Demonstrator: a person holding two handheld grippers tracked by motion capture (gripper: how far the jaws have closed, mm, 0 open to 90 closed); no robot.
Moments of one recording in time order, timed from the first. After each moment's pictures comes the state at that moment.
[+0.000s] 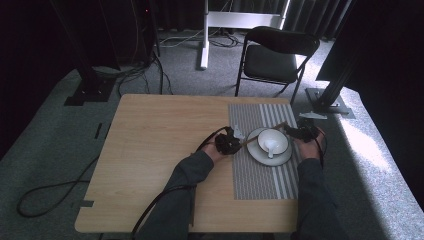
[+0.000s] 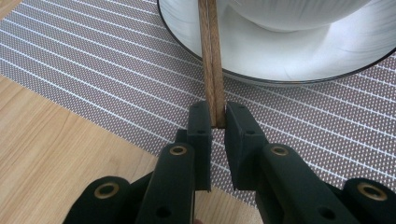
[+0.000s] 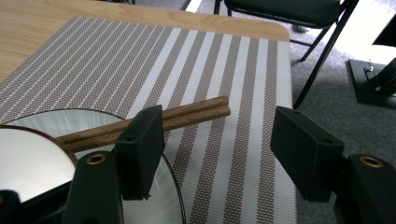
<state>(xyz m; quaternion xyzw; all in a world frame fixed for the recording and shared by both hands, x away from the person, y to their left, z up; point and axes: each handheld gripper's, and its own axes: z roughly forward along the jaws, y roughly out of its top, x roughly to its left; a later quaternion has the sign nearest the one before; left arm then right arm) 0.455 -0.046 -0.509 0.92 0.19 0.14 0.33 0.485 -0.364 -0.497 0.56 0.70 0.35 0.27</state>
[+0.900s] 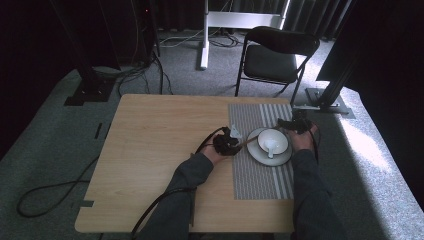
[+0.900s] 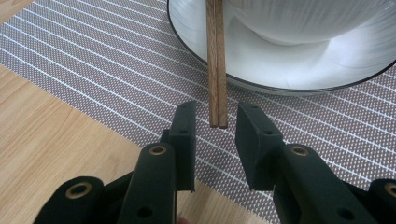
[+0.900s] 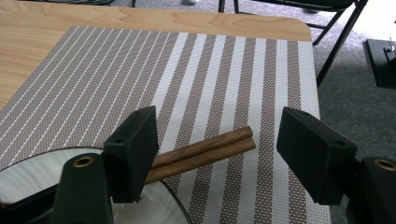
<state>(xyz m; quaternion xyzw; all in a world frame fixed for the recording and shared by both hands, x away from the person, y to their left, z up) 0.452 -0.040 -0.512 0.90 0.22 0.13 0.36 0.519 -0.349 -0.493 0.59 0.69 0.35 0.24</state>
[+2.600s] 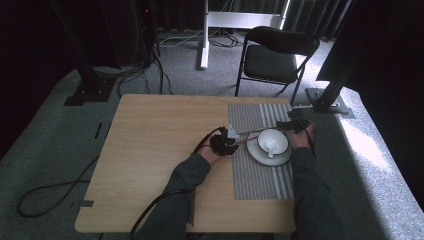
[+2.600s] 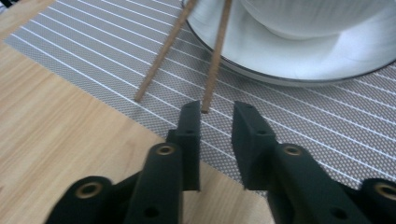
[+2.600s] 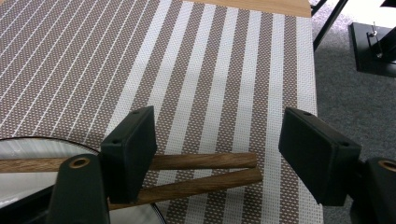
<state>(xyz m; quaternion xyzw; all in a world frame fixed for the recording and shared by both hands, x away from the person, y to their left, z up) 0.450 -0.030 -0.508 0.89 0.24 0.16 0.36 0.535 -0.343 -0.505 0.59 0.72 0.28 0.24</state>
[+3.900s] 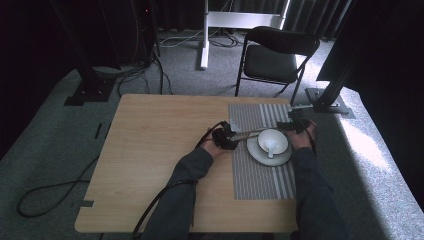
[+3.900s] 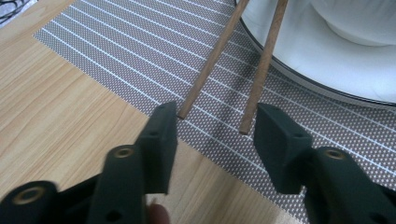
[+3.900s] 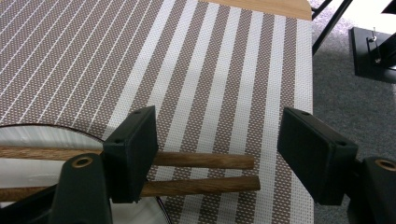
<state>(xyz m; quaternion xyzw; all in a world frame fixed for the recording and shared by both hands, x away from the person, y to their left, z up) 0.479 -0.041 -0.516 0.89 0.26 0.18 0.33 0.531 -0.344 -0.500 0.58 0.73 0.27 0.24</state>
